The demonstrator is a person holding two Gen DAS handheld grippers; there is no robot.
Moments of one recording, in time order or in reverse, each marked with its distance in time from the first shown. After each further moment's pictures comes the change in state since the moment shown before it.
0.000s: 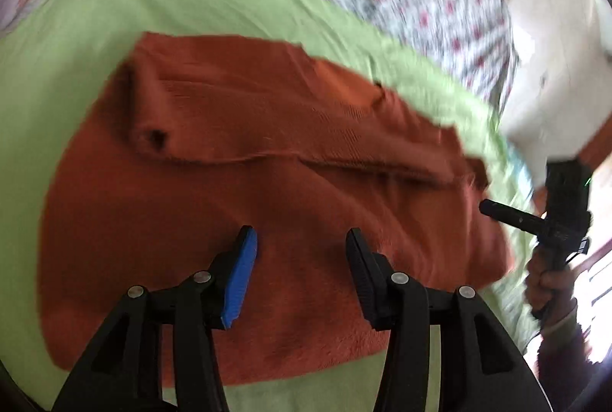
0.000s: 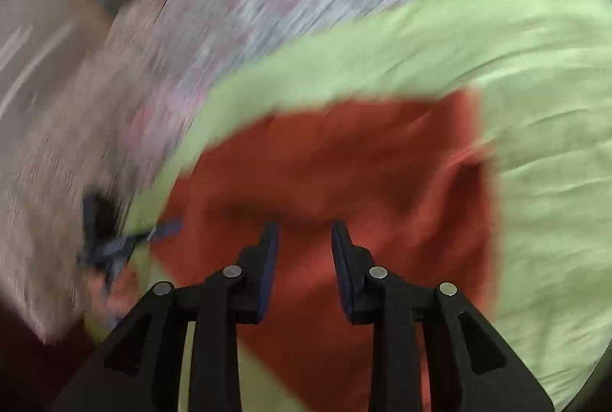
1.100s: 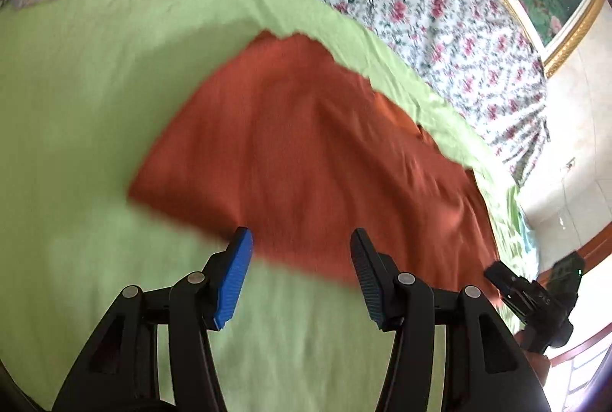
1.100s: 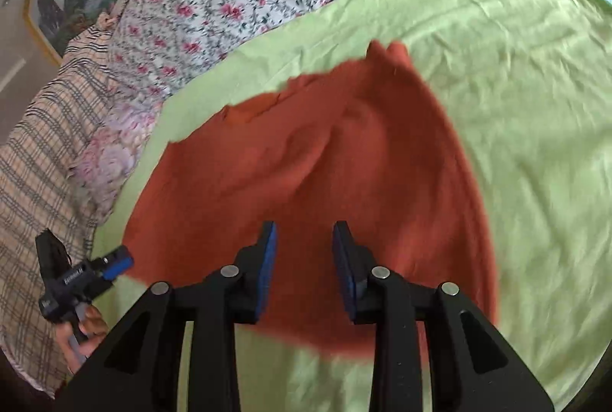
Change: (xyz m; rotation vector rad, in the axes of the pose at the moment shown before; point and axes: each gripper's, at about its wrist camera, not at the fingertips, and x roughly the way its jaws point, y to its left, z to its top) left arm -0.082 0.019 -0.086 -0.322 -0.159 0.077; right arm -0.021 0.027 -0.067 0.209 -0.161 -0.215
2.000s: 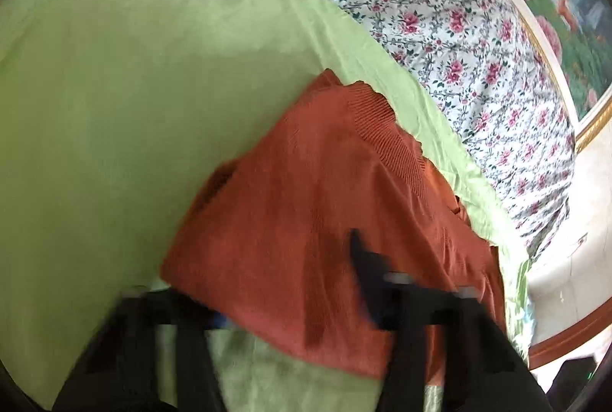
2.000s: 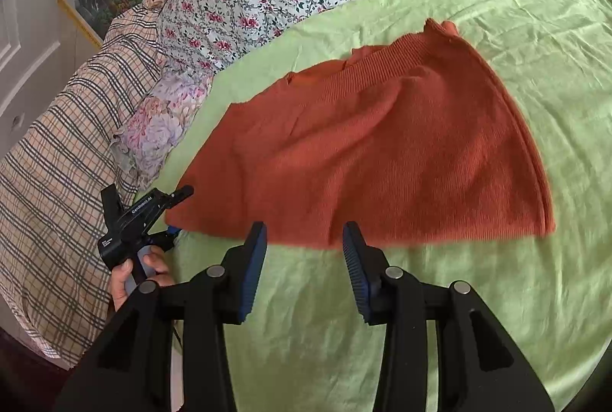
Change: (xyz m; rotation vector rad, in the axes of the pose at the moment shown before) left arm 0.035 0.034 0.048 -0.196 -0.145 0.065; right arm -0.023 0.043 -0.037 -0.058 0.037 0.124
